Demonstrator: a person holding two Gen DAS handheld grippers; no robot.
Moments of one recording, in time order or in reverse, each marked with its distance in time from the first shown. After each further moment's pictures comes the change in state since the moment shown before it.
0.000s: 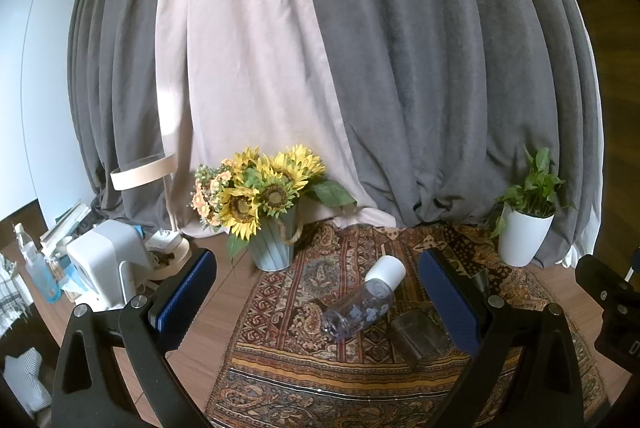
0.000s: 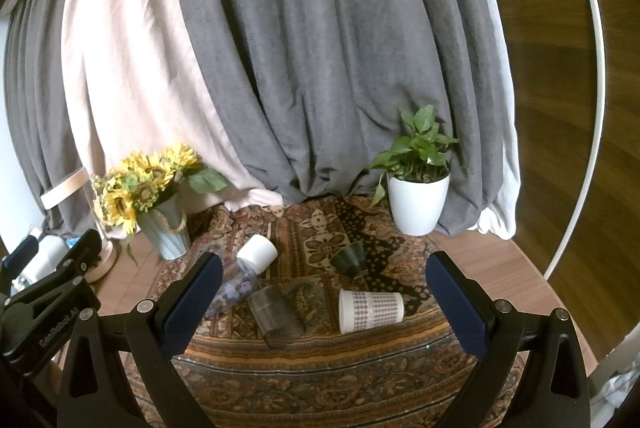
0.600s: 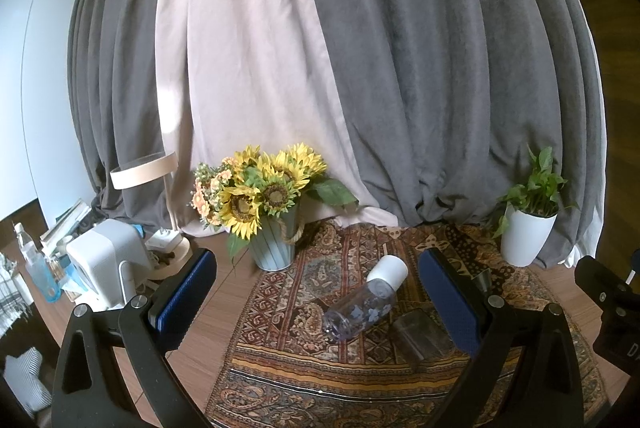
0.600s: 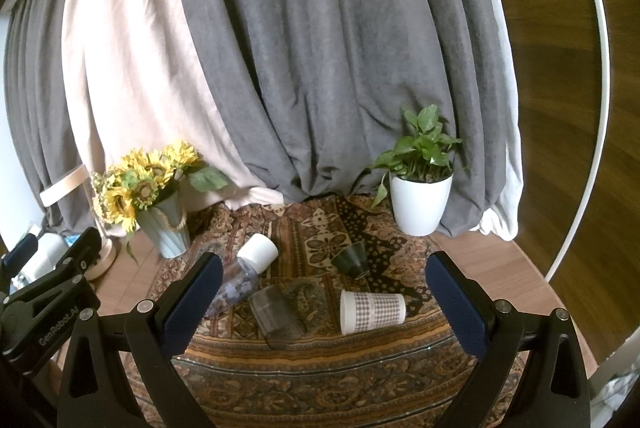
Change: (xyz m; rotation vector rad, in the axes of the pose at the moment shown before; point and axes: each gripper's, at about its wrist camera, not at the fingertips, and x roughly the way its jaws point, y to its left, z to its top) left arm 0.001 0.002 -0.001 0.013 -0.001 -0.056; right arm 0.006 0.002 0.001 -0.002 0.008 0.004
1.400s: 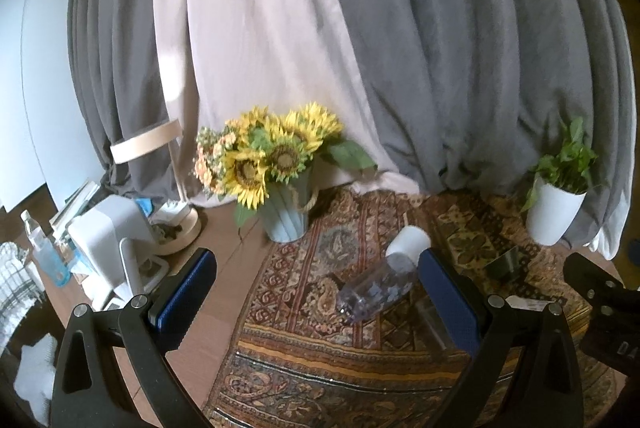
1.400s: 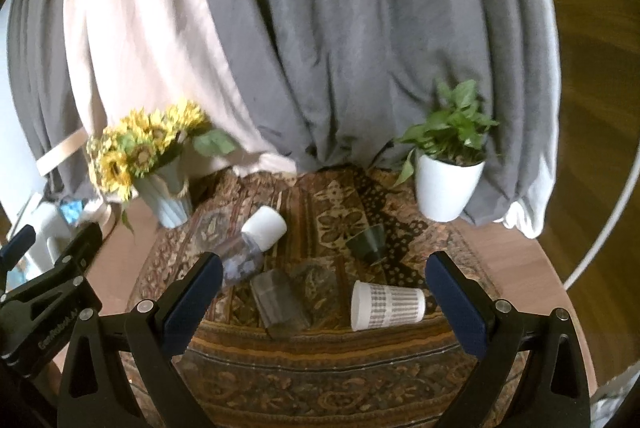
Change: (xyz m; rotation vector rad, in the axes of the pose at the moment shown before) left arm 0.052 -0.008 -0.010 0.039 0.148 -0.016; right arm 0.069 0.014 0.007 -0.073 0.156 0.054
